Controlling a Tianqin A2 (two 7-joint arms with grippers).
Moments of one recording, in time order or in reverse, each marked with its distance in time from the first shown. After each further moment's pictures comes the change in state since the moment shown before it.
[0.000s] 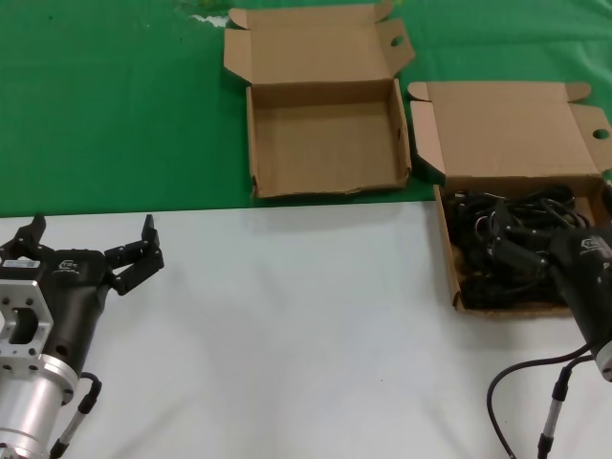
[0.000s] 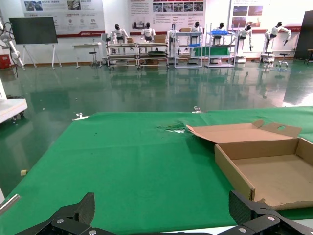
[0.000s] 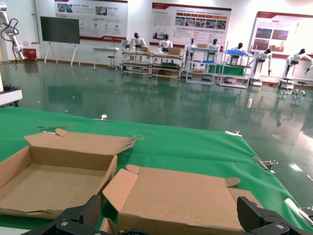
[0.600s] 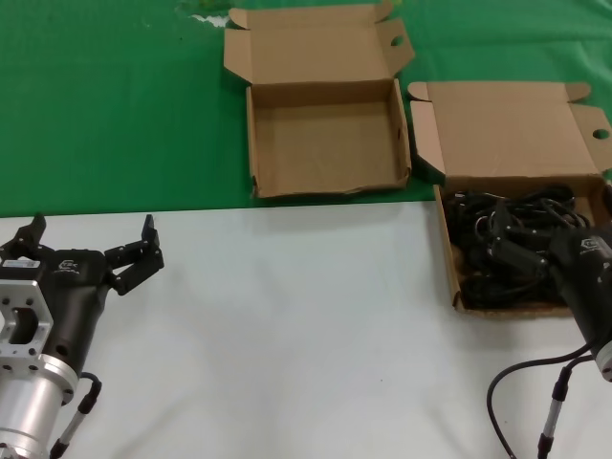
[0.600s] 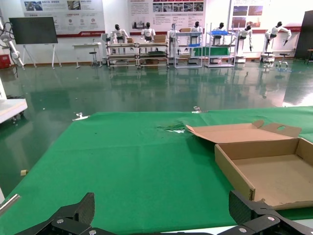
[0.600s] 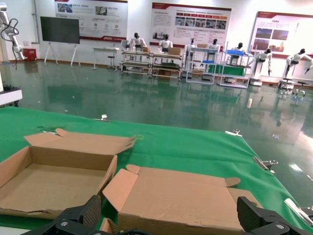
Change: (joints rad) left arm 0.000 0.000 0.000 0.000 0.000 0.000 0.000; right arm 0.000 0.000 0.000 0.000 0.000 0.000 0.000
